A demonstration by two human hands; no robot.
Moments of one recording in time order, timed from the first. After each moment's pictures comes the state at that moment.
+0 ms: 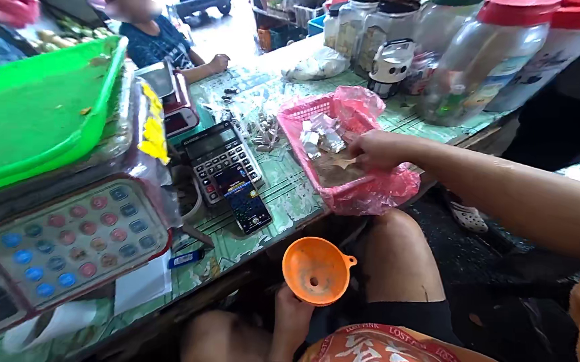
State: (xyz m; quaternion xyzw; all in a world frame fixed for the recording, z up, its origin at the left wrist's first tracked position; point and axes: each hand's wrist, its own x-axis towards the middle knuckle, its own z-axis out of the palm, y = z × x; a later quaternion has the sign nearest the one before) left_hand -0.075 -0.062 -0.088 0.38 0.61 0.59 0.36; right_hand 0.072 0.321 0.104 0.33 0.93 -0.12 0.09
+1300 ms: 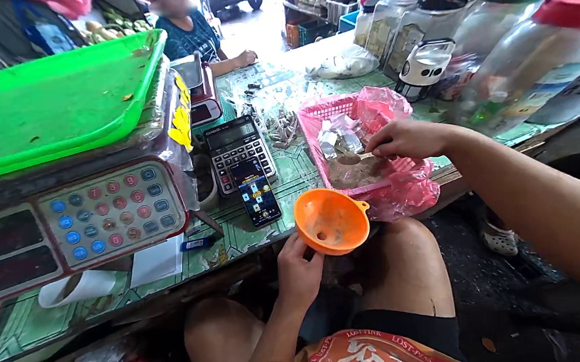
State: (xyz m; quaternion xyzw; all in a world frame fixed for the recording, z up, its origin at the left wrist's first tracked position) left_hand -0.076 0.010 -0.013 0.48 0.66 0.56 0.11; right_hand 0.080 0.319 0.144 0.28 0.91 -0.32 0.01
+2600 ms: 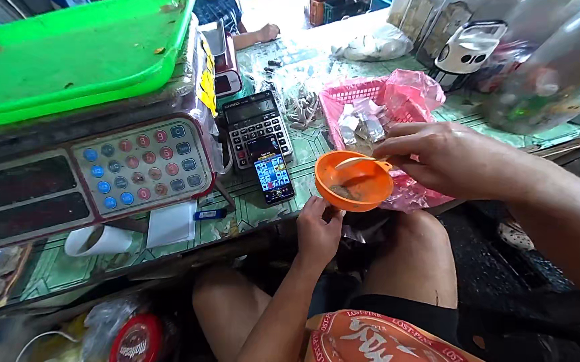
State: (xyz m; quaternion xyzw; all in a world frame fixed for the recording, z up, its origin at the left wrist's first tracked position) left_hand -0.075 0.049 -0.009 0.46 0.66 0.58 0.12; right_hand 0.076 0.211 0.174 0.11 0.98 -0.07 -0.13
